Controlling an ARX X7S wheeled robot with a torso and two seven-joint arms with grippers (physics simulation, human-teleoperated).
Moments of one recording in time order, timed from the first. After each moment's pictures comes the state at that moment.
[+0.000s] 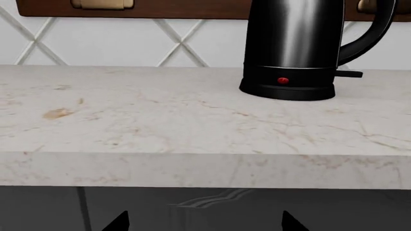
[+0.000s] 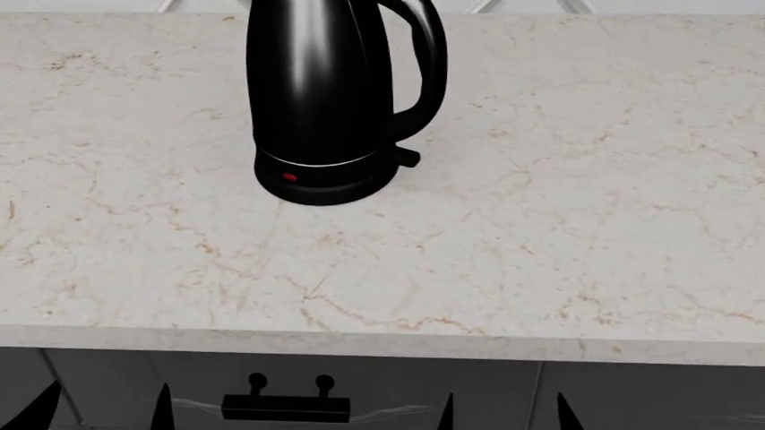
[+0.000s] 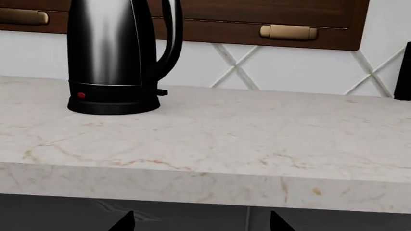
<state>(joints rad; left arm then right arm) -0.01 -0.15 0.09 0.11 -0.16 -0.06 -0.11 -0.04 0.12 -0.13 -0.17 0.04 0.01 0.14</state>
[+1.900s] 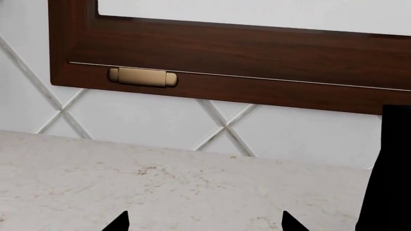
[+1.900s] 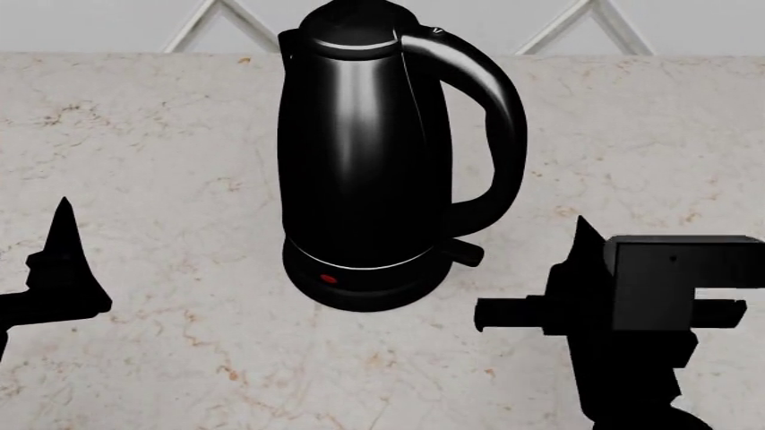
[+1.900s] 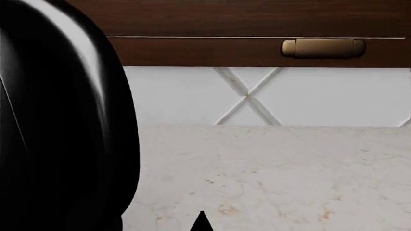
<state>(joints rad) -0.36 -0.27 -0.02 0.41 -0.39 -0.56 -0.25 0.48 0.25 0.02 -0.16 0.26 0.56 0.00</state>
